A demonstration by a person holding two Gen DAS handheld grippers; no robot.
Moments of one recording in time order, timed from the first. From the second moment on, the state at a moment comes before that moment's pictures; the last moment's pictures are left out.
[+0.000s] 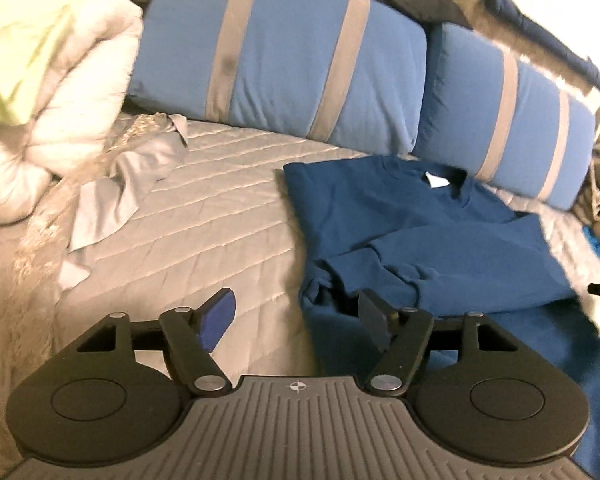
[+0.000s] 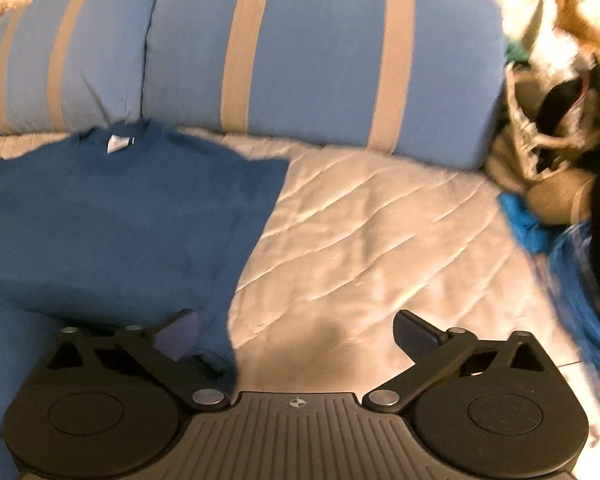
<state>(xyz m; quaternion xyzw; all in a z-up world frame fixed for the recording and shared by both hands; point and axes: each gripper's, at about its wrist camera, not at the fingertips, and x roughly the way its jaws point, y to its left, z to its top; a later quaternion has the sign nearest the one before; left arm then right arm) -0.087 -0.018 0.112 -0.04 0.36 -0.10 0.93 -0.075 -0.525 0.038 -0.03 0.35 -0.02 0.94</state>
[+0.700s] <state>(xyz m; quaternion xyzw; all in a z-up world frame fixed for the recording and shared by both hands) -0.189 0.040 0.108 -0.21 0.36 -0.25 0.87 -0.249 -0.593 0.113 0.05 0.32 0.00 0.95</state>
